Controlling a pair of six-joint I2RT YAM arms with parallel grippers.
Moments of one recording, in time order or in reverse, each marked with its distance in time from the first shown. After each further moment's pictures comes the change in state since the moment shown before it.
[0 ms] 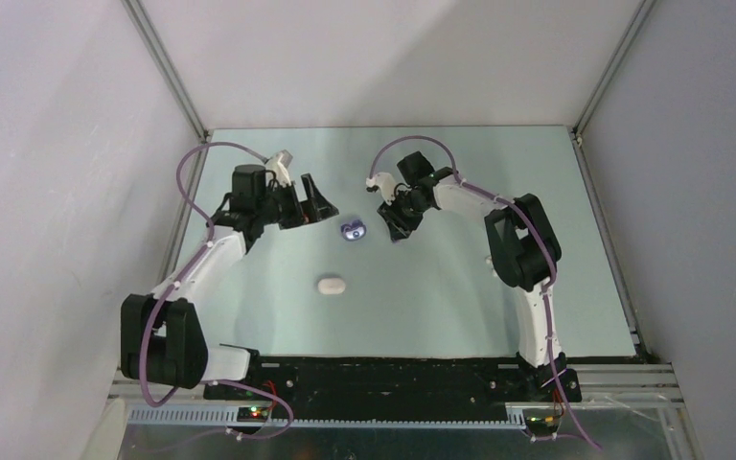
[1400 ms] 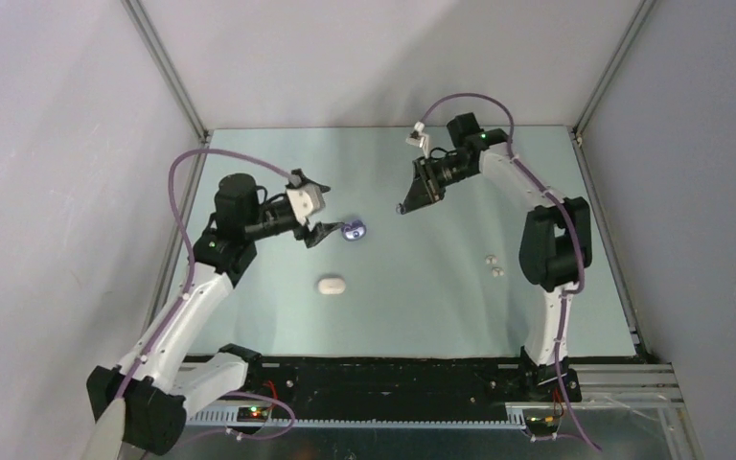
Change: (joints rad) left arm -0.113 -0.295 -0.012 0.068 0.243 0.881; right arm -0.202 -0.073 0.190 -0.350 -0.604 0.098
